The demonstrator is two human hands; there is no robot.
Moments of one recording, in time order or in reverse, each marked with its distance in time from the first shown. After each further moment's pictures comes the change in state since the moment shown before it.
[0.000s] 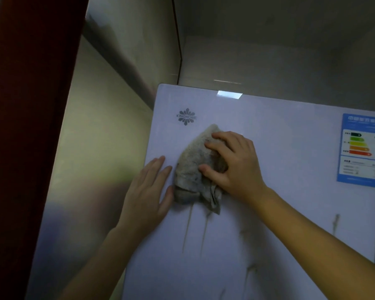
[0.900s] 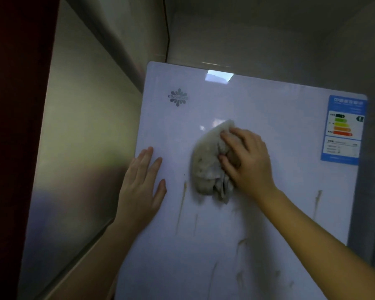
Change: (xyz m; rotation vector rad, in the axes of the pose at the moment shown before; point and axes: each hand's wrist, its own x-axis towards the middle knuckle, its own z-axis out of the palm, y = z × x) left_hand -0.032 -0.010 0.039 -0.053 0.149 0.020; right_hand -0.052 0.015 -0.015 -0.138 0.047 0.075
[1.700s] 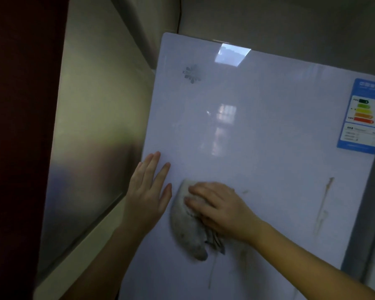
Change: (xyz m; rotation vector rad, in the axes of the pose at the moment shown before) left_hand -0.061 0.004 0.001 -0.005 0.026 -0.009; right_hand -0.103 -0.074 0.019 0.158 -0.311 -0.487
